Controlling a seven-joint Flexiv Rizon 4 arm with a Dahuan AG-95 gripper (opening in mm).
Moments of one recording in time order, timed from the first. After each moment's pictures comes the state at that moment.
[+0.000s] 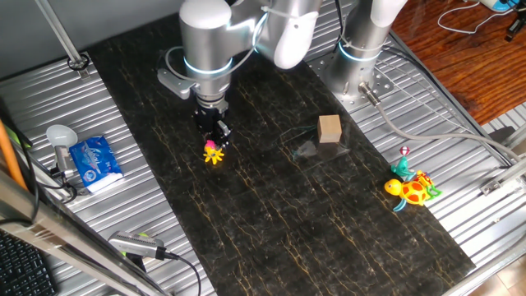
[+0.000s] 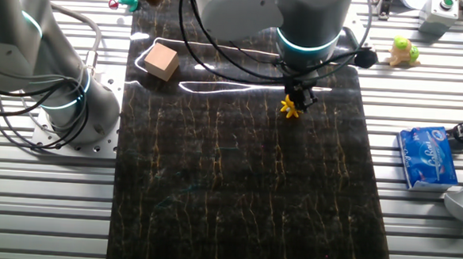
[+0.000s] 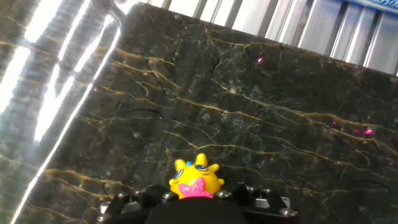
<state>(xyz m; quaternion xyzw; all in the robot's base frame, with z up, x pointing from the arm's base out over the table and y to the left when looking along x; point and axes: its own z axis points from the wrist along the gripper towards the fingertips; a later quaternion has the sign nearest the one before) 0.501 0.048 0.059 -0.19 0.98 0.04 0.06</state>
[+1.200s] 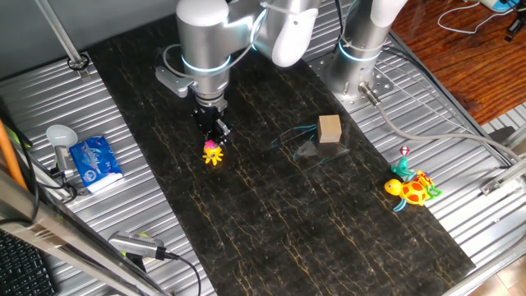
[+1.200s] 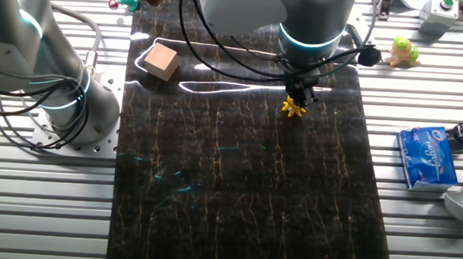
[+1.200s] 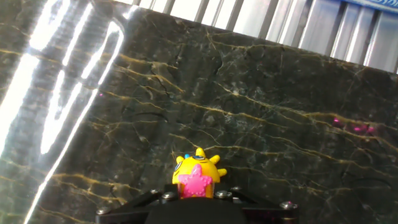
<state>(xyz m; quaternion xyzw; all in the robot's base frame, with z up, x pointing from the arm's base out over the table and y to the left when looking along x) 0.503 0.047 0.064 -0.18 0.98 0.04 0.06</state>
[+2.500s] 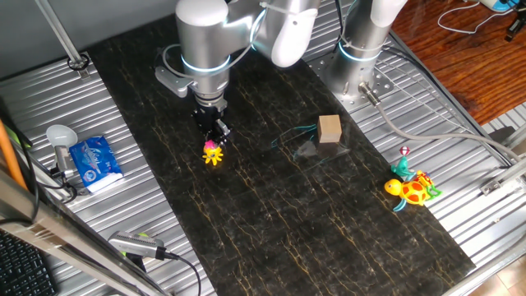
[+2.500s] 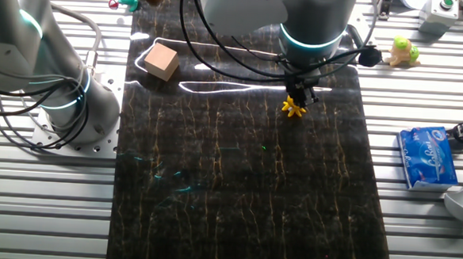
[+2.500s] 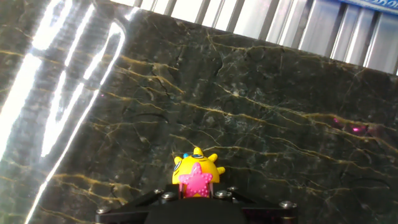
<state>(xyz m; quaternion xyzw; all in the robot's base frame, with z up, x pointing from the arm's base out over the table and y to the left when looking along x) 0.504 0.047 0.064 -0.18 0.98 0.04 0.06</state>
